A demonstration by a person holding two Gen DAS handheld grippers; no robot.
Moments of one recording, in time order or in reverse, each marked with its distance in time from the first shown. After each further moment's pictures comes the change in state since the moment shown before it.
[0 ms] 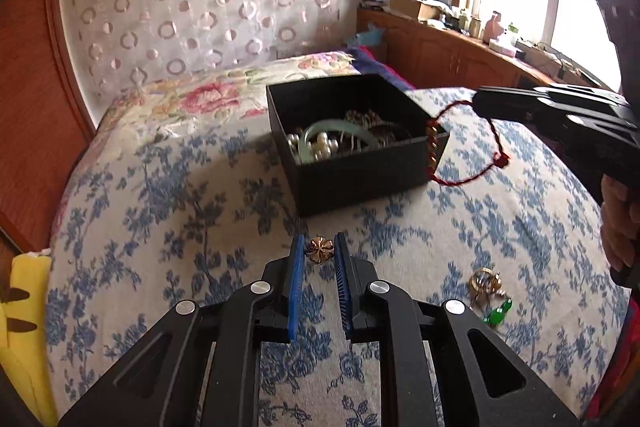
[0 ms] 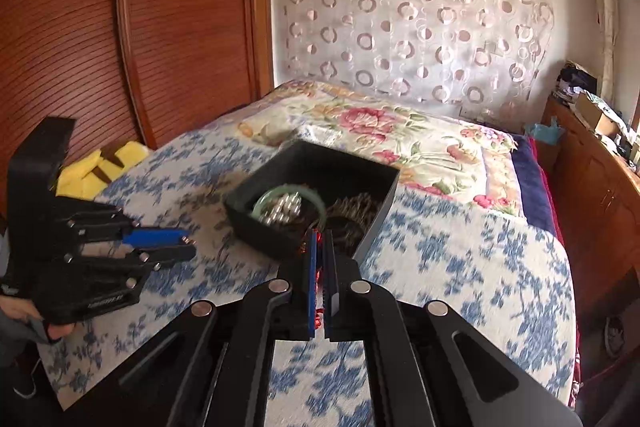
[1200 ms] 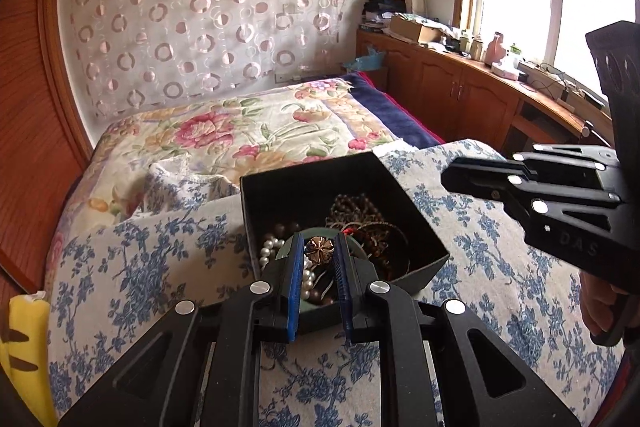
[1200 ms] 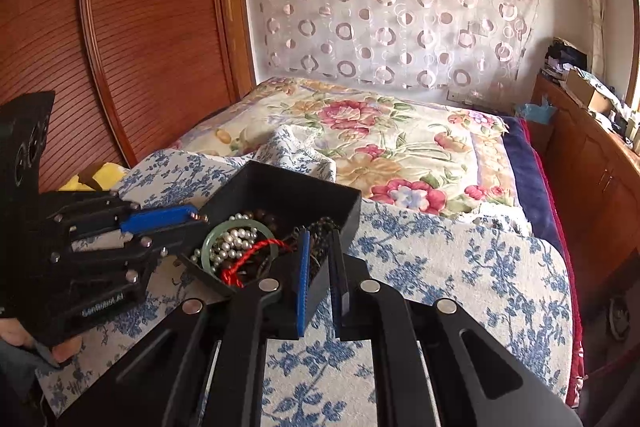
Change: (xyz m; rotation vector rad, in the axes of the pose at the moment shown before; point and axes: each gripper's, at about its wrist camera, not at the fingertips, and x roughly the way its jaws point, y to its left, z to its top) left arm 0.029 -0.016 0.075 -0.001 -0.074 0.004; right arm 0.032 -0.040 0.025 0.076 0.045 -0.024
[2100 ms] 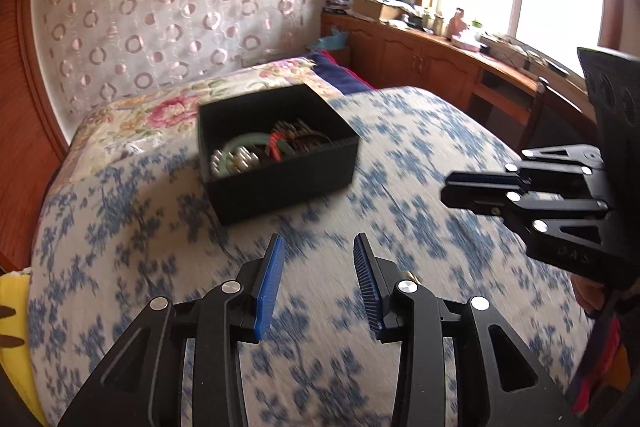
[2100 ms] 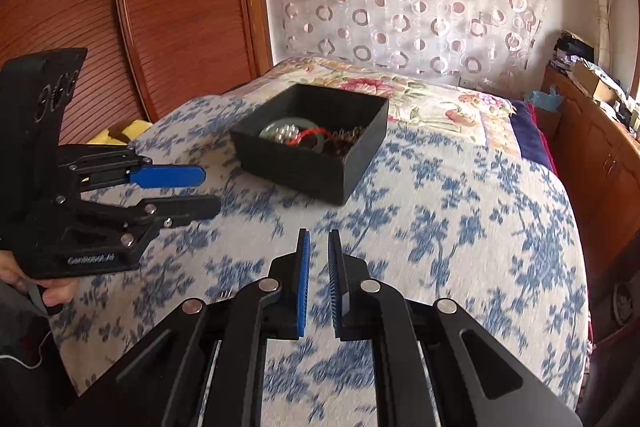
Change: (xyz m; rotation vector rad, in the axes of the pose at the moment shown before) left arm -0.049 -0.035 -0.078 0.068 0.066 -0.113; right arm -0.056 0.031 -0.098 -0.027 0.045 0.043
